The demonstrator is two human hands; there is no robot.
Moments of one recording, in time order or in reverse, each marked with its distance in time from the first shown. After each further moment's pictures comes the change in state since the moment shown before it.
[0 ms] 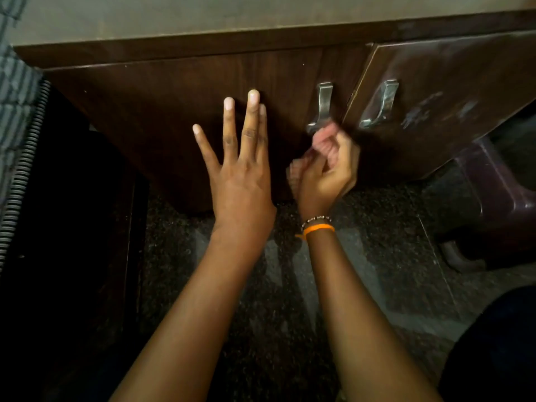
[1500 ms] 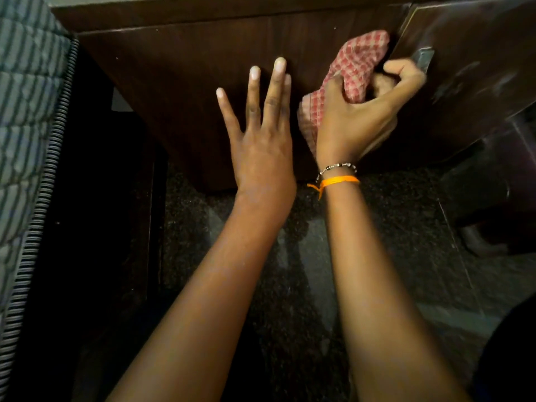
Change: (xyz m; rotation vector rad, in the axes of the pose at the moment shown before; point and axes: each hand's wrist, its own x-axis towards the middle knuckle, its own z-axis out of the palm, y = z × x) left_hand 0.002 -0.003 0.006 0.036 0.110 -0.009; right_hand 0.016 -0.070 0.015 -0.105 0.169 -0.099
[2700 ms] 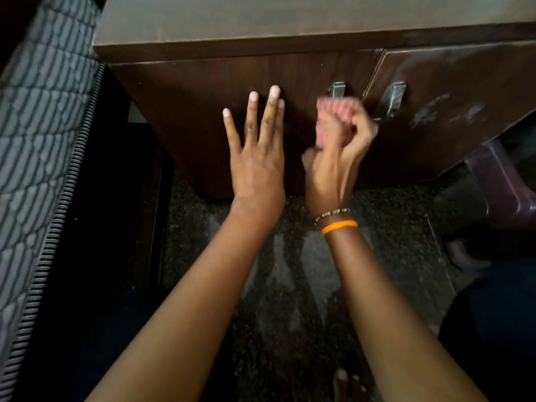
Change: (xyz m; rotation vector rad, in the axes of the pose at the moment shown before) left_hand 0.000 0.002 -0.018 -0.004 -0.123 0.006; right_hand -0.011 0.046 -0.031 -0.142 -0.492 -0.264
